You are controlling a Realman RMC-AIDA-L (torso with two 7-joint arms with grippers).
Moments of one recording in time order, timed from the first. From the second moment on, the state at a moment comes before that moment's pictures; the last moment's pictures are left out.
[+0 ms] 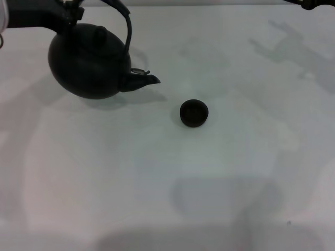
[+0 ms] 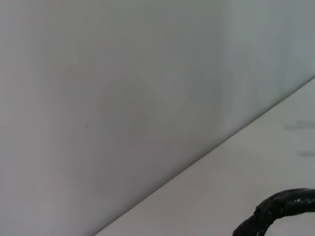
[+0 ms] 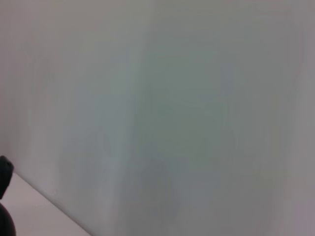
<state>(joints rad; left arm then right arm) -0.40 -2.07 1.21 1.42 2.28 1.12 -2.18 0.42 2.01 -1.01 -0.84 1.70 1.11 -1.95</state>
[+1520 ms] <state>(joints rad) -0.60 -2.08 1.46 1.34 2.52 1.05 -2.37 0.42 2.01 -1.01 -0.83 1.70 1.11 -1.96</state>
